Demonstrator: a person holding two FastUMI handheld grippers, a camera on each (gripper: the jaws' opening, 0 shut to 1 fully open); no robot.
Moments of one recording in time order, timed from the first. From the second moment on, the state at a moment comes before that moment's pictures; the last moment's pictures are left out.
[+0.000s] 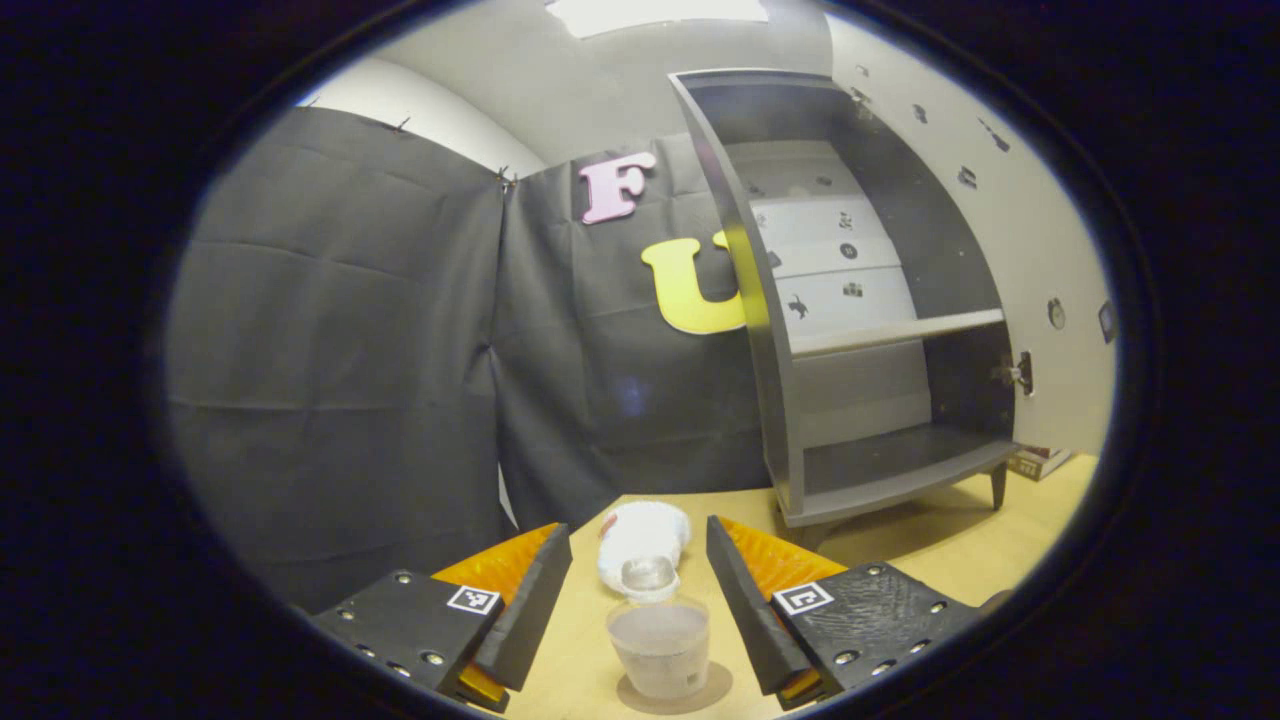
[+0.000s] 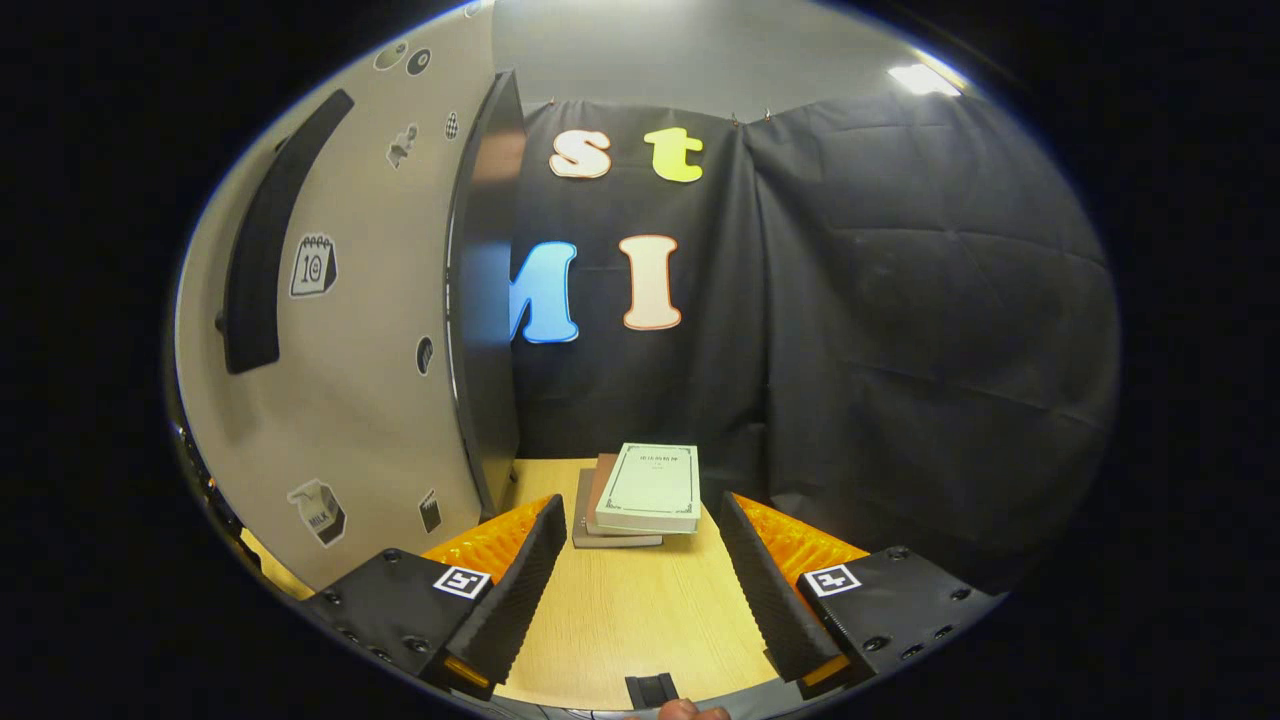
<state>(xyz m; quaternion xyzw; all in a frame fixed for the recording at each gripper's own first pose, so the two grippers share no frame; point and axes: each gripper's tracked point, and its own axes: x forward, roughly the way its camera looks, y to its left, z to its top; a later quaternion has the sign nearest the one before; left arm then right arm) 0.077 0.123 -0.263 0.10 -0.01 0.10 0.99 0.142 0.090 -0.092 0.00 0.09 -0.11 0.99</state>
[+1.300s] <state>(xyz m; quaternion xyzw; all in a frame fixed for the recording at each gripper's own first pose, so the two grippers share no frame) -0.049 0.086 -0.113 0.02 0.04 0.15 0.99 0.150 0.153 0.064 0.07 -0.01 0.04 1.00</state>
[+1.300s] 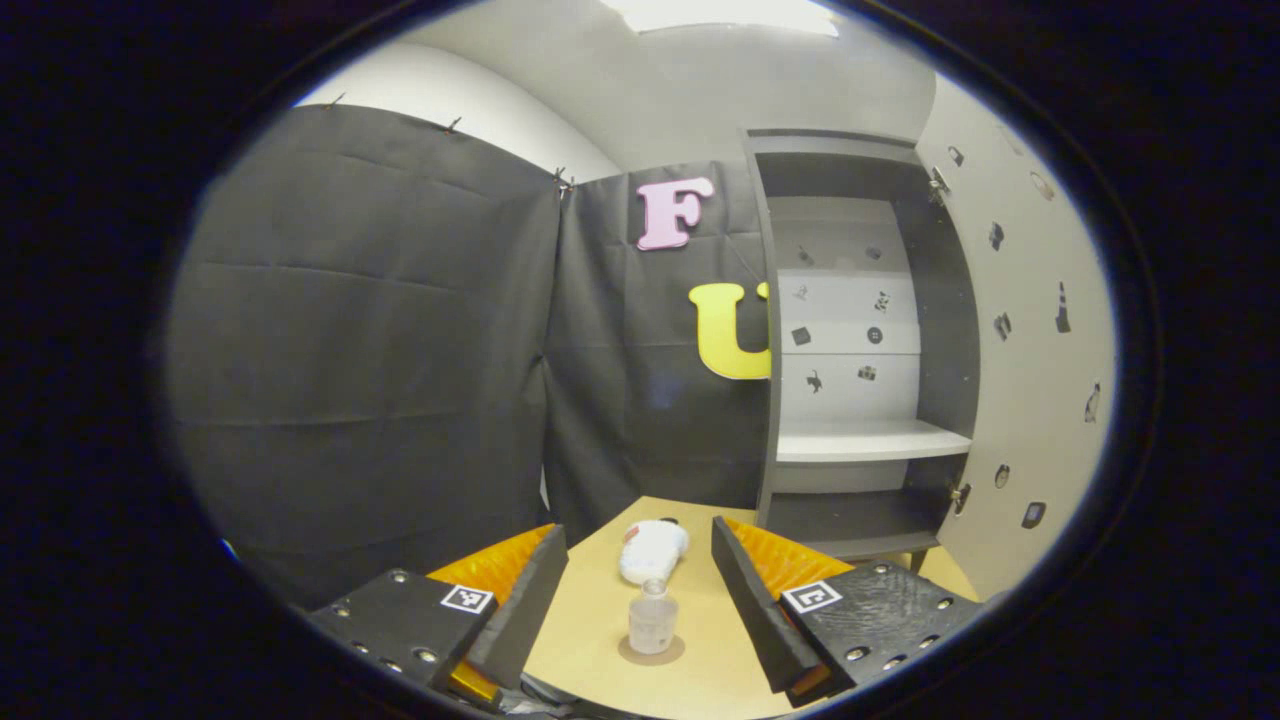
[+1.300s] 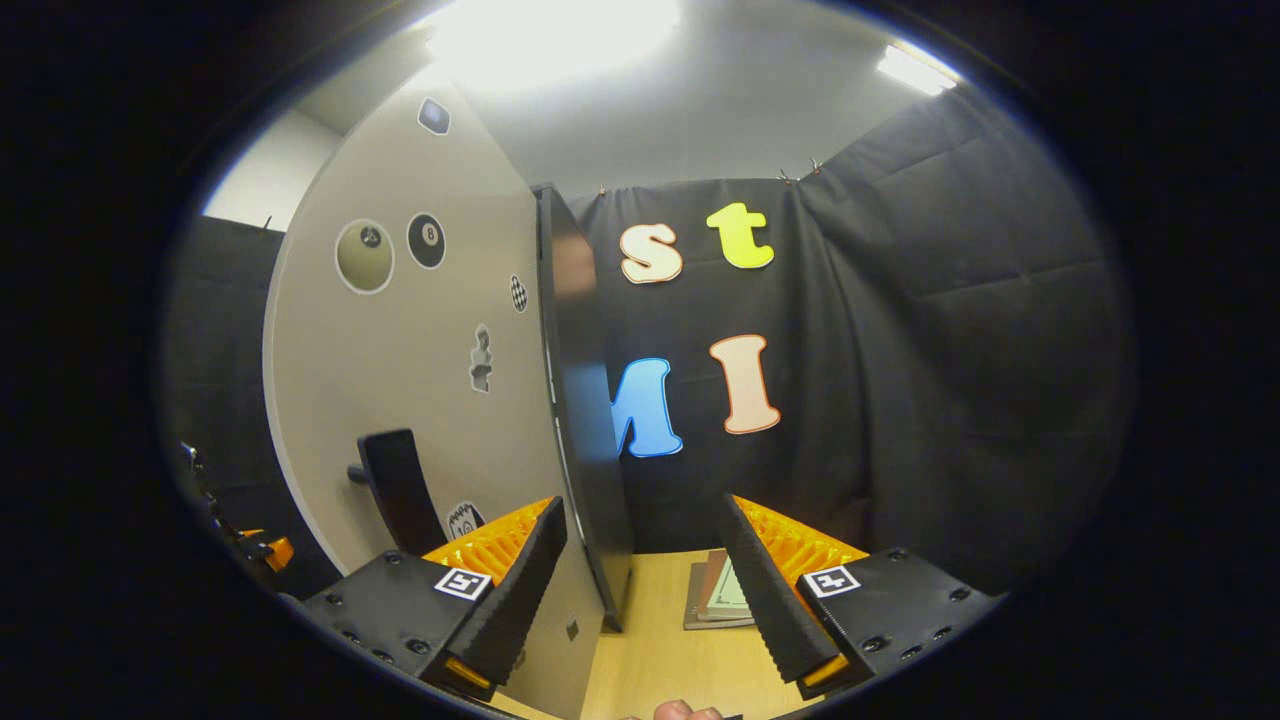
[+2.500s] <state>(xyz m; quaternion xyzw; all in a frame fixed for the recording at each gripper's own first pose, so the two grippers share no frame) 0.021 0.153 -0.158 0.02 0.09 0.07 0.99 0.145 0.279 0.086 0.08 0.02 0.04 1.00</state>
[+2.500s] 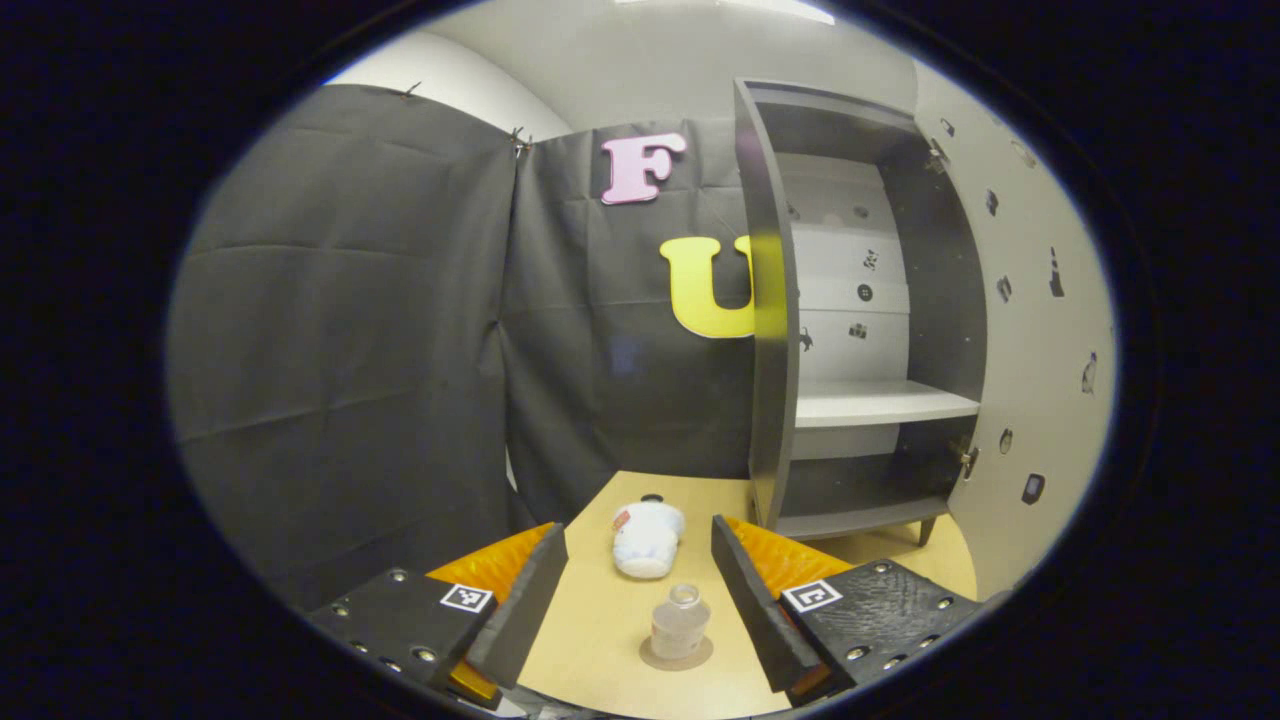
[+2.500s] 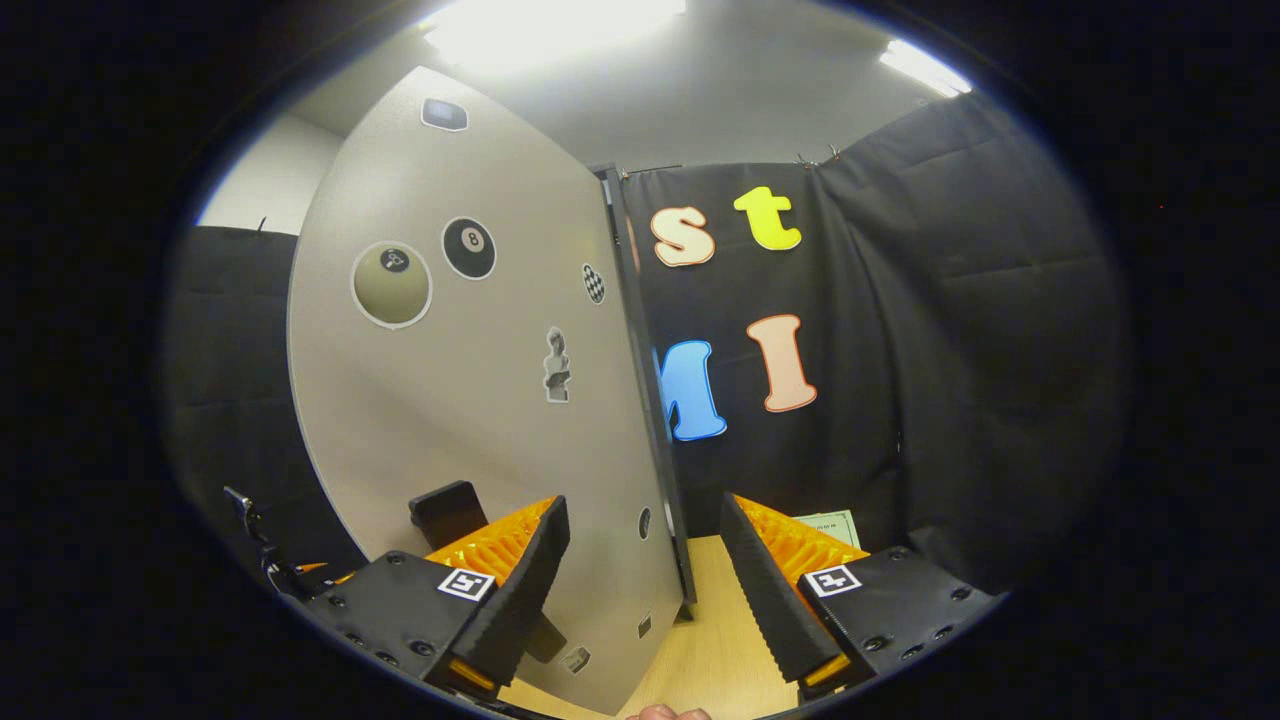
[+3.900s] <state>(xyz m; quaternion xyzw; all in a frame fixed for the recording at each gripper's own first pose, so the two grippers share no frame) 0.021 0.206 -0.168 -0.03 0.10 -0.01 0.99 0.240 0.441 0.070 0.05 0.04 0.05 1.00</state>
